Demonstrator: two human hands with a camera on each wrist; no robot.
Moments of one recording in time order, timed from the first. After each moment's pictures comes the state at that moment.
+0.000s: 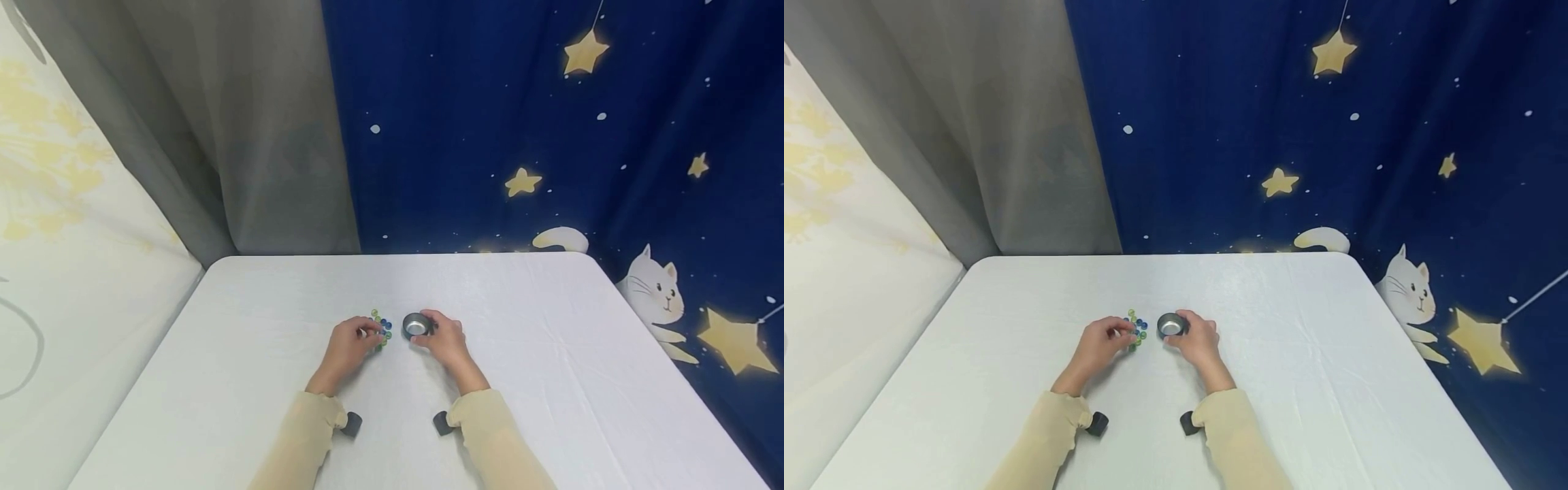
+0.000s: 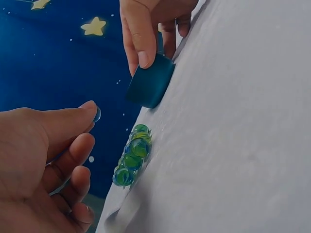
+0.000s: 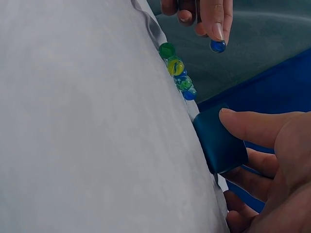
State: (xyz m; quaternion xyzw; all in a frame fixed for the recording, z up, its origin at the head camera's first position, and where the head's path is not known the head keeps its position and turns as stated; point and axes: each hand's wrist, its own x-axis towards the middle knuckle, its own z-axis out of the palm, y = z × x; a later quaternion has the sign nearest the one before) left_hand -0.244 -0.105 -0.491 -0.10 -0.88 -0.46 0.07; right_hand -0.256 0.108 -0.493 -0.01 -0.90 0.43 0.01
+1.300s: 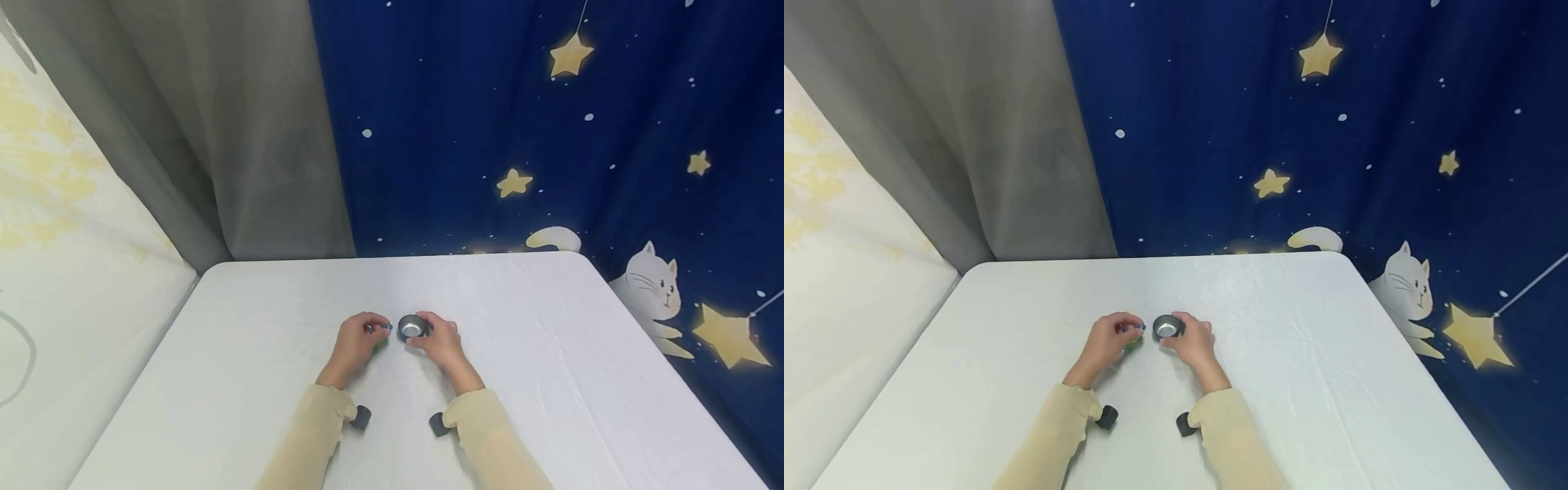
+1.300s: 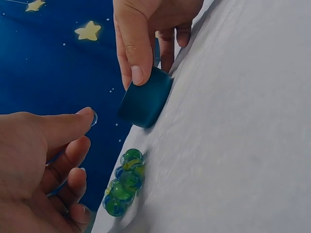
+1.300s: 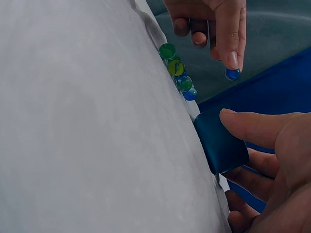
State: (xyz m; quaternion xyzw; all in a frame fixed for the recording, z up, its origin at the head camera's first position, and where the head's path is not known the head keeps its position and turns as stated) left_hand -0.248 -0.078 -0.483 -0.09 -0.89 -0.45 0.07; right_hand -0.247 0.114 -0.488 0.00 -0.90 0.43 0.01
